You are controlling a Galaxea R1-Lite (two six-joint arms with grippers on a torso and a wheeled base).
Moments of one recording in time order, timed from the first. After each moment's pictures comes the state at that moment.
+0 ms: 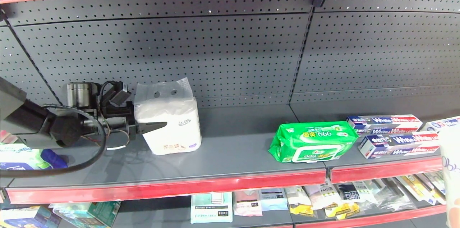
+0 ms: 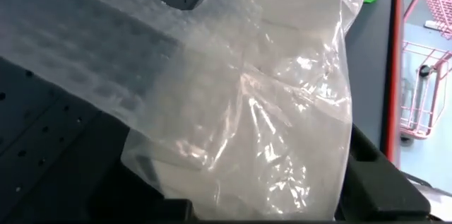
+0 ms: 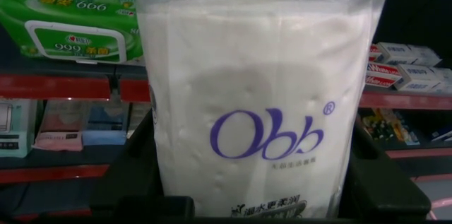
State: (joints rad) left arm 0.09 2.07 -0.96 -0.59 -1.09 0.56; right arm 0.02 0.47 -0.41 0.10 -0.19 -0.27
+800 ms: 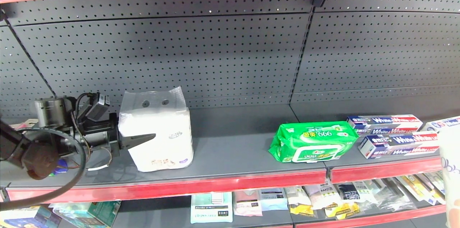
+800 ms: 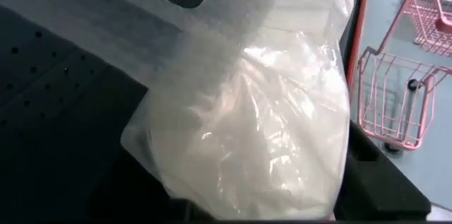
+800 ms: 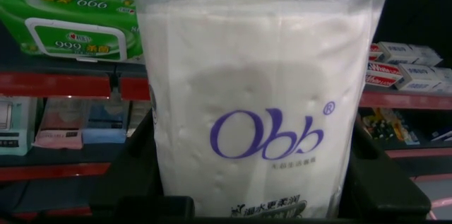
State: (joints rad) left arm 0.15 1.96 -0.66 -0.92 -1.17 0.43; right arm 0.02 0.47 -0.41 0.11 -0.19 -0.28
